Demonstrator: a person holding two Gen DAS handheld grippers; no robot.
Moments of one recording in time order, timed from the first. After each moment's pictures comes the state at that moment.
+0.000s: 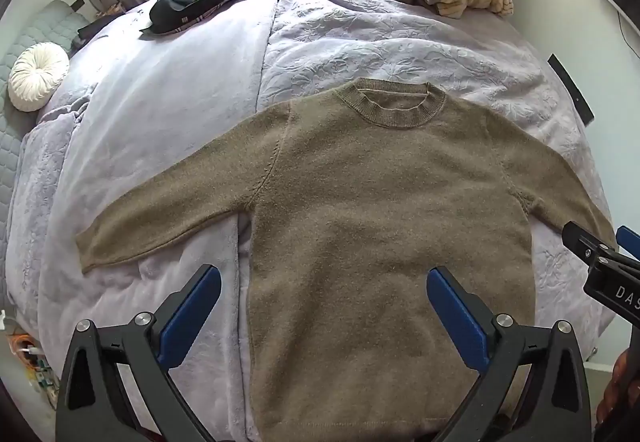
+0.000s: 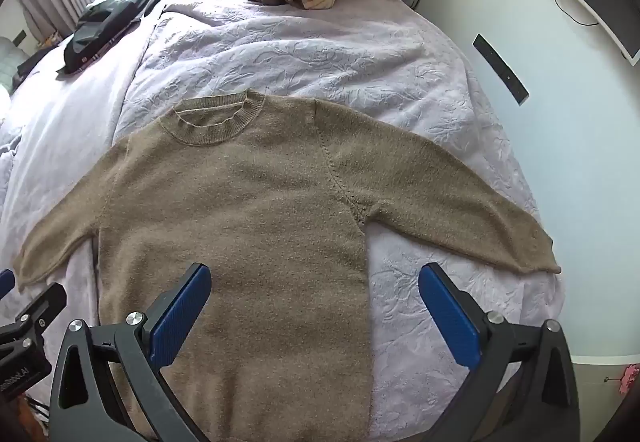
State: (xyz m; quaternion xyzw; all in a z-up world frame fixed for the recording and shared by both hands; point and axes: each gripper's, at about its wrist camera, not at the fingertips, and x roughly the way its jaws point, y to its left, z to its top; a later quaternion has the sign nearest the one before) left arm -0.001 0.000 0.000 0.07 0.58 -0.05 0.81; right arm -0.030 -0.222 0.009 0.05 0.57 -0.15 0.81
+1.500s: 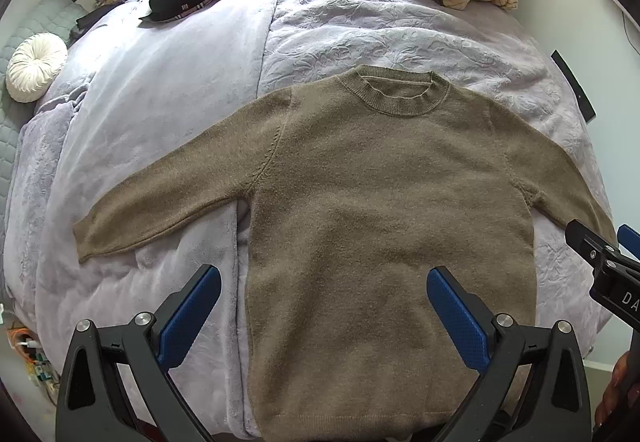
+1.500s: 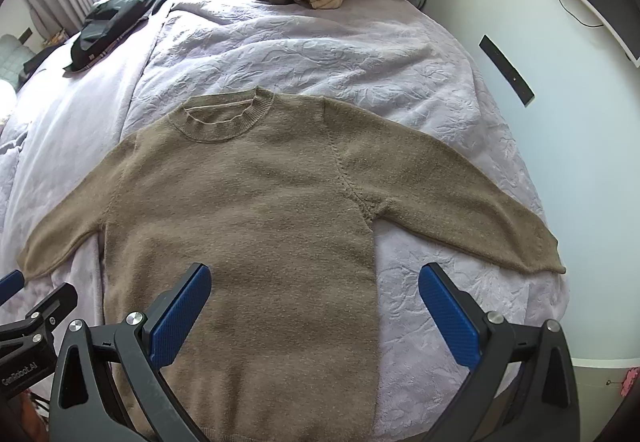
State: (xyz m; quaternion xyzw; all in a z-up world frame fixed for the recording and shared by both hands) left arm 0.000 0.003 -0.009 0.06 0.60 -0.05 0.80; right arm -0.032 -0.214 0.009 0.05 0.57 -0.14 0.81
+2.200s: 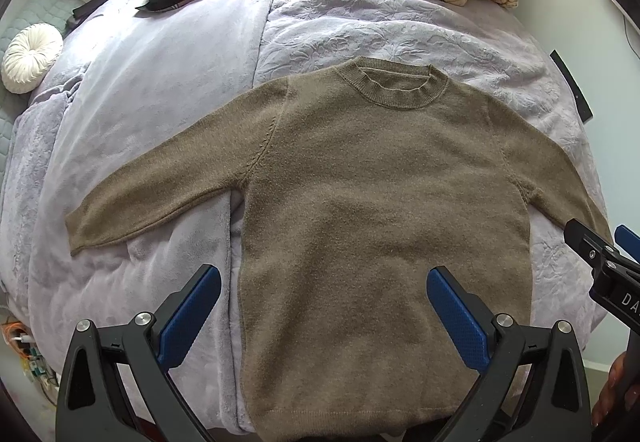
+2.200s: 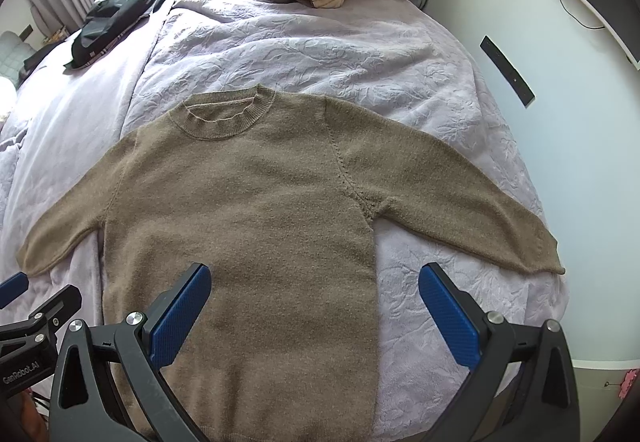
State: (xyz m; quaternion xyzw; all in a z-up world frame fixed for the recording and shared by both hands) left arm -0.002 0.004 -0.014 0.03 0.60 -0.07 0.80; right arm -0.032 -0.211 0.007 0.05 0.57 -0.14 0.81
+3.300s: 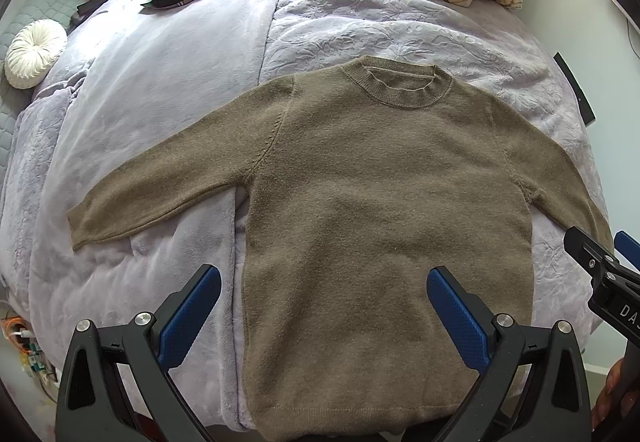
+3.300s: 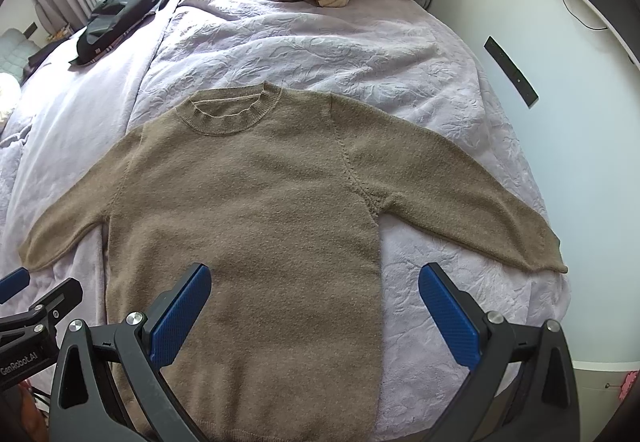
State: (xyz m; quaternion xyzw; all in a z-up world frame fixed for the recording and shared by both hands) left arm -0.003 0.008 -0.015 0.04 0.59 -0.06 0.80; right arm -0.034 -0.208 0.007 0.05 0.57 -0.14 0.81
